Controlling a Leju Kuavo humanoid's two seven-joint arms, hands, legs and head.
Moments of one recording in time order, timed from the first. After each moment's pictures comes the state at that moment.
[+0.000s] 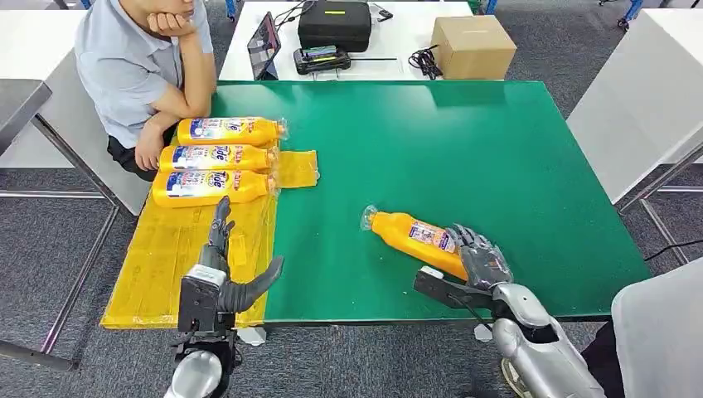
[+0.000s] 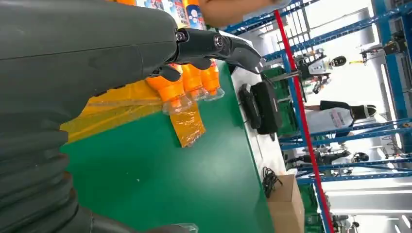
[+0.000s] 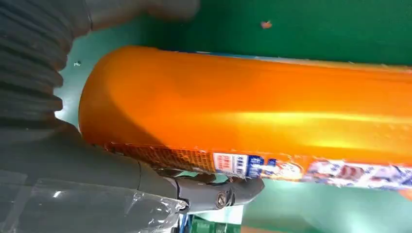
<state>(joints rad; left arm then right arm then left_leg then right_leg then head) -0.03 -0.17 -0.35 -1.49 -0.23 0.54 -0.26 -0.23 -0.32 0.46 -1.15 0.80 0.03 -0.04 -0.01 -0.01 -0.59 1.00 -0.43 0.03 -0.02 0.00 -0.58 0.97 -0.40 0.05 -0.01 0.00</state>
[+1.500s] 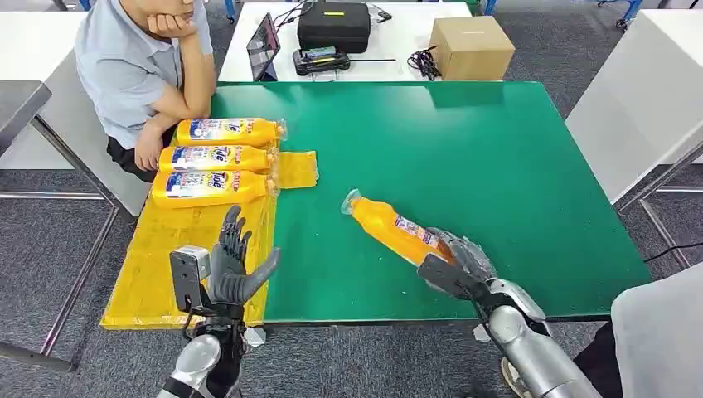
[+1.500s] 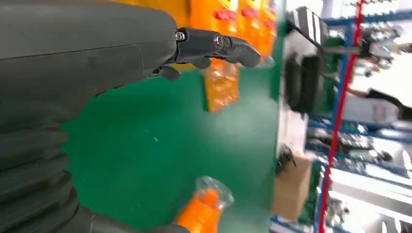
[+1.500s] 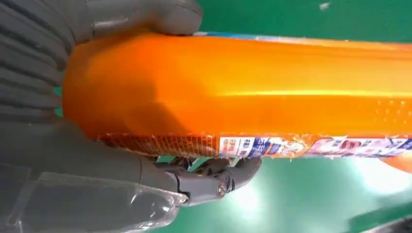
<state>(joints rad) -0.12 -0.16 -0.35 -1.29 0.21 0.45 -0.29 -0.26 -0.25 0.42 -1.10 0.45 0.03 -0.27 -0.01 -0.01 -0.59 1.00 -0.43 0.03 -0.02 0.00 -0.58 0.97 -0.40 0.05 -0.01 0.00</state>
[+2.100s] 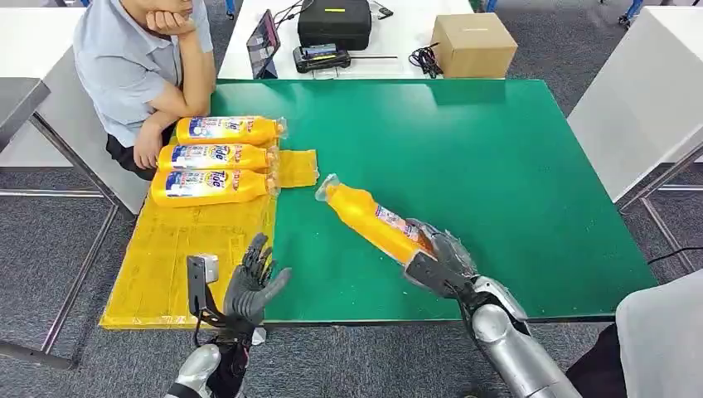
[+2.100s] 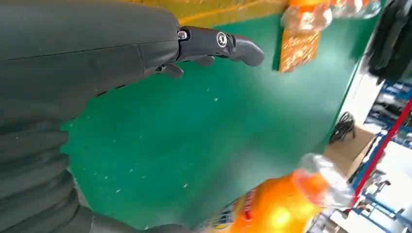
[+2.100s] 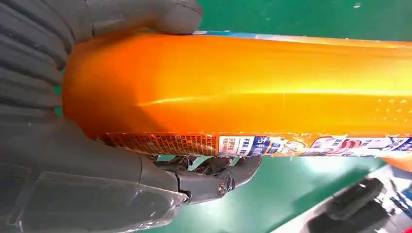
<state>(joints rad) -0.12 -0.15 -0.36 -1.15 0.41 0.22 -0.21 -0.25 -0.19 0.41 -1.17 0.40 0.02 -0.35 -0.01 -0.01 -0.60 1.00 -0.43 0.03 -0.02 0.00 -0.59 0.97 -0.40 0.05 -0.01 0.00</state>
